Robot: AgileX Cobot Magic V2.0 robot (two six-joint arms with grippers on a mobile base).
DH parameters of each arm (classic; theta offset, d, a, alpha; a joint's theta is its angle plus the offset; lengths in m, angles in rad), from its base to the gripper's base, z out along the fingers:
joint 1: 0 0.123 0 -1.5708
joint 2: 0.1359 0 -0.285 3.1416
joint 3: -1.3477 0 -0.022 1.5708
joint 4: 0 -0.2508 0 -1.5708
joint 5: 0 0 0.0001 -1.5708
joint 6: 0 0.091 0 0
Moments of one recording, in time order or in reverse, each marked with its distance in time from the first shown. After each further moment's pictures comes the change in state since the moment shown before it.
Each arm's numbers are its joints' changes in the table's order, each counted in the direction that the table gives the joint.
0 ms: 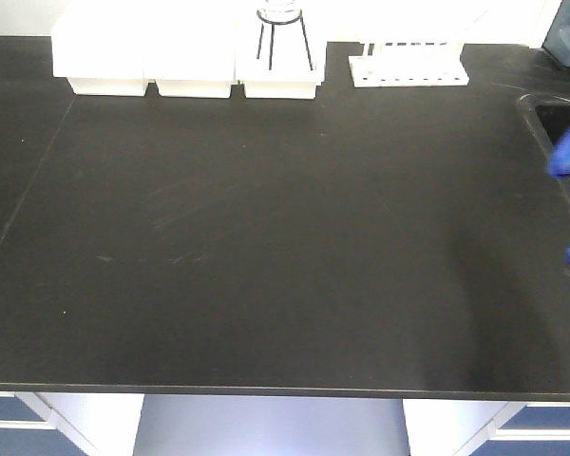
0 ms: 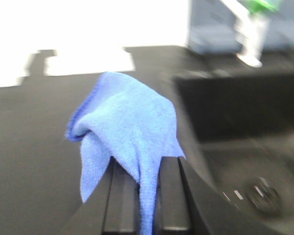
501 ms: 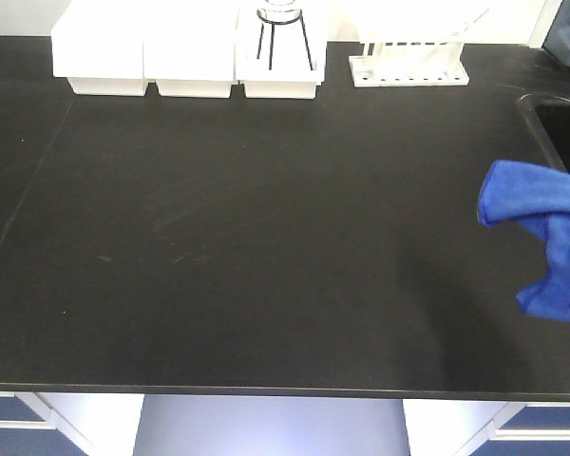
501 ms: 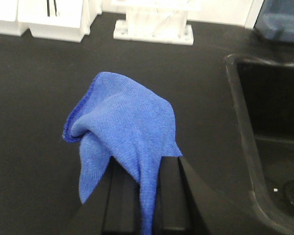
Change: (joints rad) left arm 0.000 0.000 0.000 0.000 0.000 0.000; right arm 0.127 -0.015 0.000 -0.024 -0.148 -0.064
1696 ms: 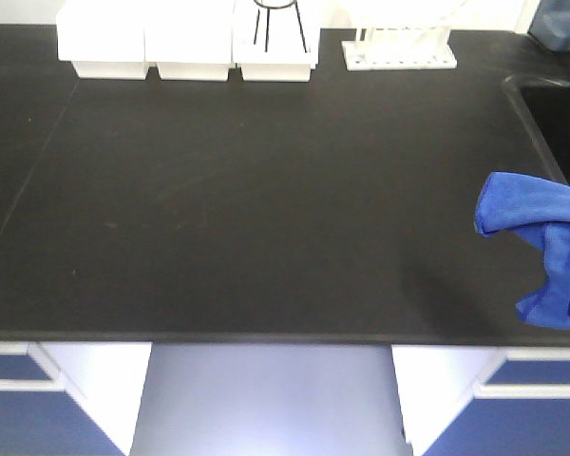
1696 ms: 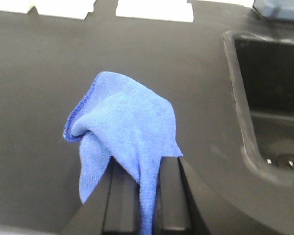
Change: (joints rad) left arm 0.000 0.000 0.000 0.000 0.000 0.000; right arm 0.000 0.000 0.000 0.000 -0.025 0.000
